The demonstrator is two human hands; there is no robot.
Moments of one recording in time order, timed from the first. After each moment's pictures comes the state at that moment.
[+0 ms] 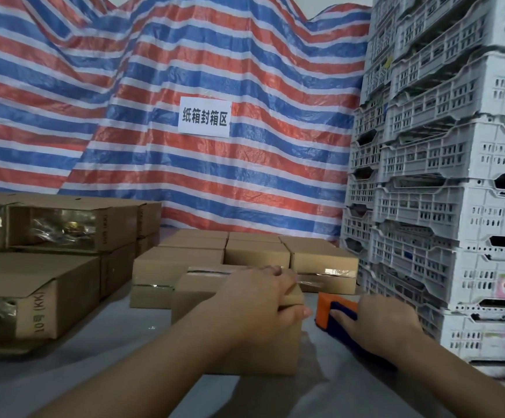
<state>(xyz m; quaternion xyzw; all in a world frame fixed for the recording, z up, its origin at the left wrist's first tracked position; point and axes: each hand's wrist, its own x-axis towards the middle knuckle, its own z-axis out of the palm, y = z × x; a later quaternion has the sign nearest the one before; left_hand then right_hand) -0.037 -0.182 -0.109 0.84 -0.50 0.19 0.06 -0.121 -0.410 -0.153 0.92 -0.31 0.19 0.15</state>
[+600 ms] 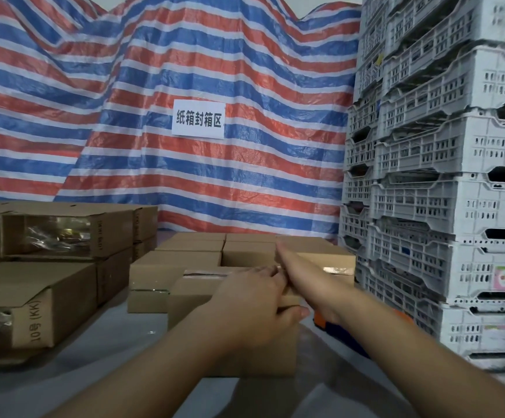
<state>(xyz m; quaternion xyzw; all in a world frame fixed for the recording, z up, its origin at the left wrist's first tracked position) -0.039 -0.182 -0.111 0.82 -0.51 0.24 0.08 -0.083 -0.311 -0.094 0.83 -0.08 0.14 -0.54</state>
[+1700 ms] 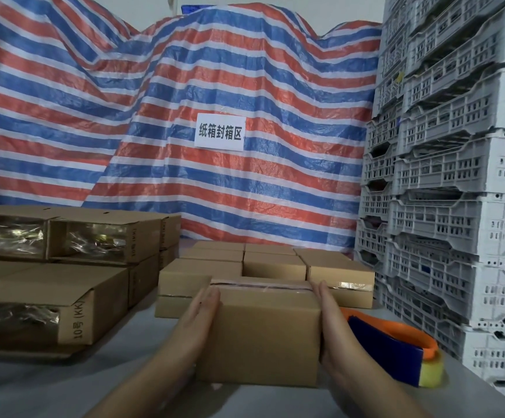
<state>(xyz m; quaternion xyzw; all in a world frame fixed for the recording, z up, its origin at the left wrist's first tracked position) -0.004 -0.098 -0.154 0.69 -0.17 -0.06 0.70 -0.082 -0.299 -0.154 0.57 -0.20 0.18 -0.78</state>
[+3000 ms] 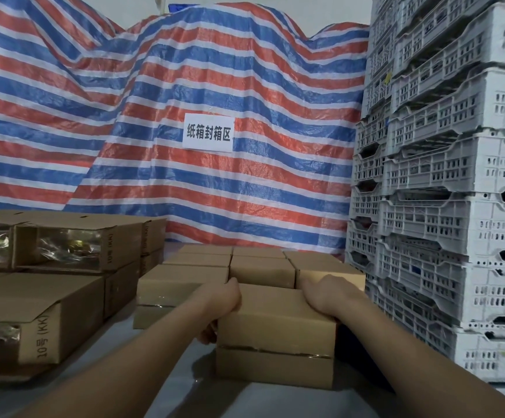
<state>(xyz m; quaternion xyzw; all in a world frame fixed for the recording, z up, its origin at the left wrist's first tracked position) 0.024 -0.164 -0.098 0.89 -0.08 -0.13 0.44 -0.053 -0.364 -0.091 0.93 -0.31 0.16 -0.11</state>
